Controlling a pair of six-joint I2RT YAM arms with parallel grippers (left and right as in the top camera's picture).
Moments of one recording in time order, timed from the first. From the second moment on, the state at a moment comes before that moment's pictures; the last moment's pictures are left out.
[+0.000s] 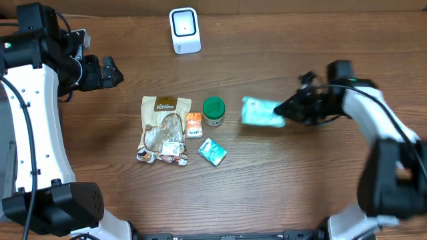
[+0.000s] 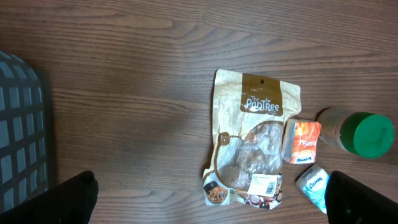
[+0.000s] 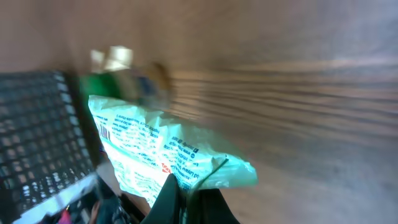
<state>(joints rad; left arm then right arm) 0.22 1.77 1.96 -1.45 0.15 0.04 -0.08 1.77 1.20 -0.84 -0.82 0.16</state>
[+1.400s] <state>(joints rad) 0.22 1.77 1.96 -1.45 0.15 0.04 0.34 1.86 2.20 -1.11 -0.14 0.29</state>
